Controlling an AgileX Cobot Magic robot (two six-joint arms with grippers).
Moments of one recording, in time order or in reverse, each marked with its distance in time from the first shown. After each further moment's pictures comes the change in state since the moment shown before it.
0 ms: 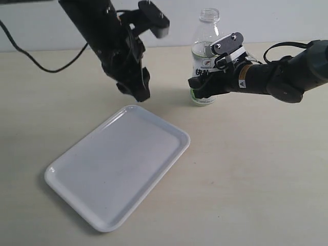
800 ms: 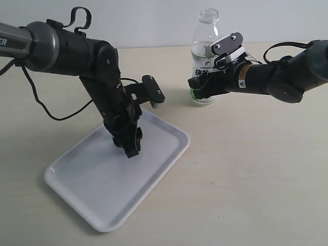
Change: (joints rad) left arm 0.001 0.173 0.209 -0.015 -0.197 0.141; right arm 0.000 0.000 0.000 0.000 0.000 -0.010
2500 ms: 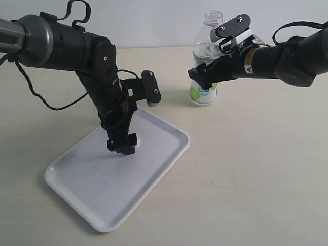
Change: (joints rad) left arm 0.000 -0.032 -0.001 0.128 -0.016 0.038; right arm 0.000 -0.110 -0.006 -0.060 0.126 0.085
